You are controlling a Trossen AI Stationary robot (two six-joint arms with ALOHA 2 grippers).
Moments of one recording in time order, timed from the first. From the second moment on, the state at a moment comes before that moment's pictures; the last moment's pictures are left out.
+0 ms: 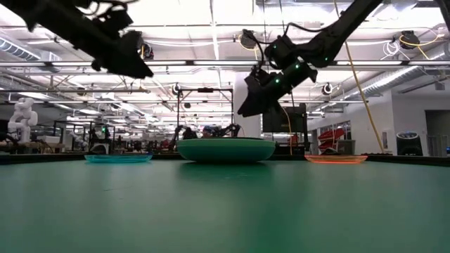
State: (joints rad) left arm 0.06 0.89 0.50 -0.04 -0.67 -0.17; right arm -0.64 1.72 1.03 0.17 -0.16 0.06
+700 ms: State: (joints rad) left arm 0.52 1.17 0.79 -0.66 -0.13 0.00; right arm -0.63 1.34 0.89 0.31 -0.19 -0.19
